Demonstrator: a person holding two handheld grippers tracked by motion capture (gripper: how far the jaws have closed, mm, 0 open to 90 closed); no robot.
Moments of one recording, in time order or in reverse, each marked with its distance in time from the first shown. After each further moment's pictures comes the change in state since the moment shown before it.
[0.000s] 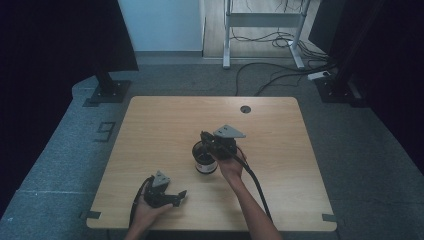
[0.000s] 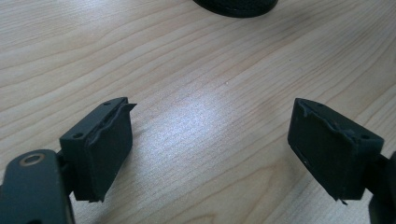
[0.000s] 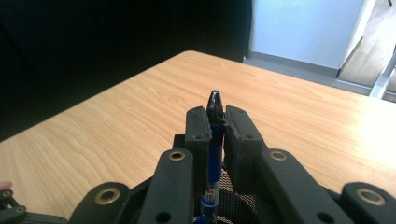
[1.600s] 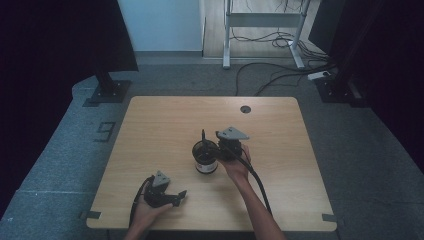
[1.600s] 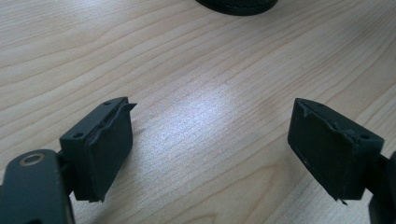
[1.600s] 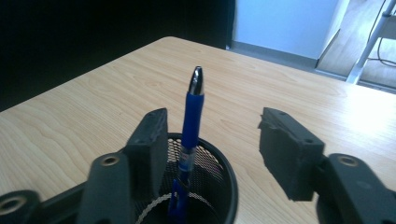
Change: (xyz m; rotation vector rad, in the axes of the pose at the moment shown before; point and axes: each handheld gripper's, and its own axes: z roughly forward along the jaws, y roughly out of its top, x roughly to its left) left arm 0.001 0.000 0.000 0.011 -0.002 0.004; right arm -0.013 -0.011 -0.007 0.038 -0.070 -0.014
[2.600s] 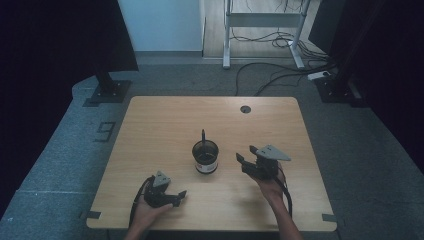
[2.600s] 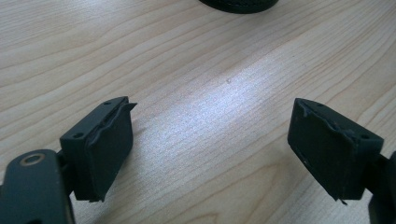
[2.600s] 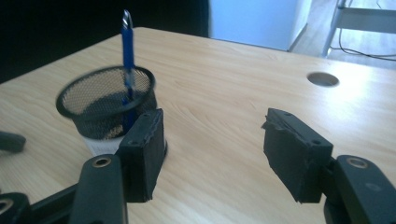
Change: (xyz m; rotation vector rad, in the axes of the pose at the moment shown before) left arm -0.001 0.000 0.000 0.004 0.010 0.009; right arm -0.047 -0.048 -0.095 -0.015 -0.078 0.043
